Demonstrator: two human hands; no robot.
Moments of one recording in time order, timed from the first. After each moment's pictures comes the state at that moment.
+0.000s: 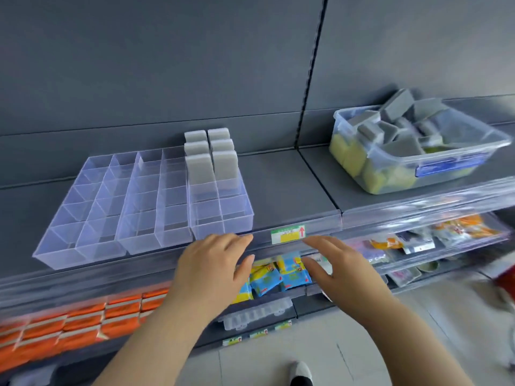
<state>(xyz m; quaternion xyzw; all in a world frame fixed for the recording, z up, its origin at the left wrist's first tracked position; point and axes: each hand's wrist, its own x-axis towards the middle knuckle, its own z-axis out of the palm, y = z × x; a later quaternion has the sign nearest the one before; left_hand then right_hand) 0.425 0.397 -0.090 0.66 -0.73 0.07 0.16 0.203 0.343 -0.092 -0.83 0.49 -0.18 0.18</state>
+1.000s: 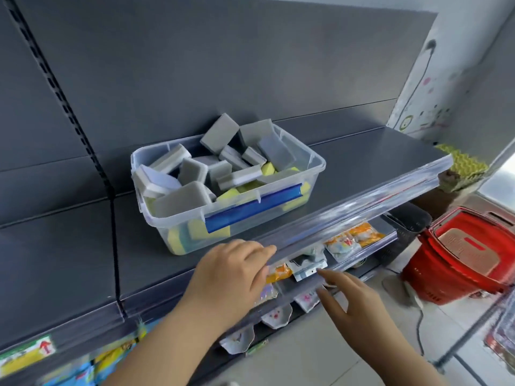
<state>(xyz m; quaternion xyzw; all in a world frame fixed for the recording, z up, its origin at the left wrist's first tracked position) 0.004 0.142 -0.085 0.46 -0.85 0.02 0.26 -0.221 0.179 -0.104 -0.70 0.63 -0.25 0.23</state>
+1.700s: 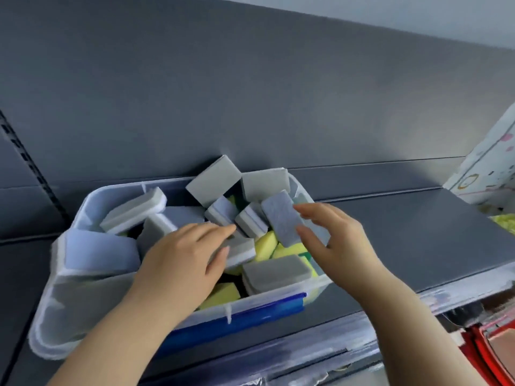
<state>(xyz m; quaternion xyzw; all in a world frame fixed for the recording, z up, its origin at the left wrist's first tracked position) 0.011 -0.054 -0.053 0.62 -0.74 0.06 0.25 -0.218 -0.129 -0.029 -0.82 0.44 -0.33 0.17</state>
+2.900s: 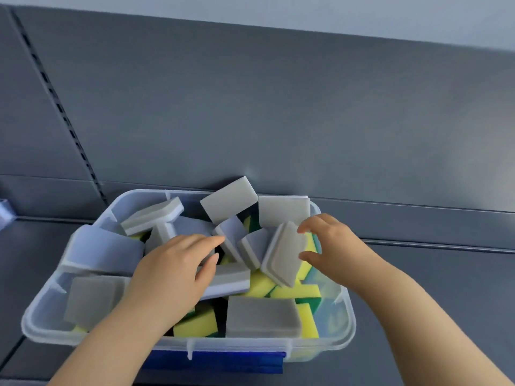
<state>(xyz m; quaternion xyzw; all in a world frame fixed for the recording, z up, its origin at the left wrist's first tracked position) -0.022 -0.077 -0.047 0.78 -0.59 0.08 0.21 -0.221 -0.252 -0.029 -0.92 0.35 -0.10 0.16</state>
